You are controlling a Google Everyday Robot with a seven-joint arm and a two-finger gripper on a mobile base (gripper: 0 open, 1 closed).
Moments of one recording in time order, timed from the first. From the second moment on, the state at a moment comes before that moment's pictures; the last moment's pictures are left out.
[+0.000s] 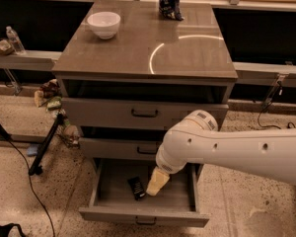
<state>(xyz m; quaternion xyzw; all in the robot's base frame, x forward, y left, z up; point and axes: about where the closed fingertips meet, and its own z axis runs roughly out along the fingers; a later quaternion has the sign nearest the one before) 0.488 -0.046 0.597 -0.54 0.83 0.02 0.16</state>
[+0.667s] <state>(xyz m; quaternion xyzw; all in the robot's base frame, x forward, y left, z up) 0.520 -0.075 0.485 -0.42 0.89 0.10 0.18</state>
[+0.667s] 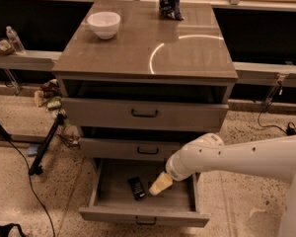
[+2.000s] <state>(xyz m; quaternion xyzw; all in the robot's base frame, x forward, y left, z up) 0.583 -0.077 0.362 -0.34 0.91 0.09 0.23</state>
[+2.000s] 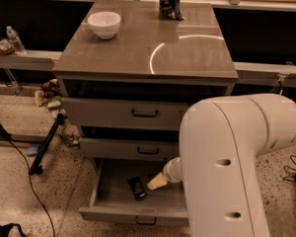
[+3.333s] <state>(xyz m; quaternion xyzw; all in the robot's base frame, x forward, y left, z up) 0.558 -0.028 0.272 -0.27 0.93 0.14 0.21</state>
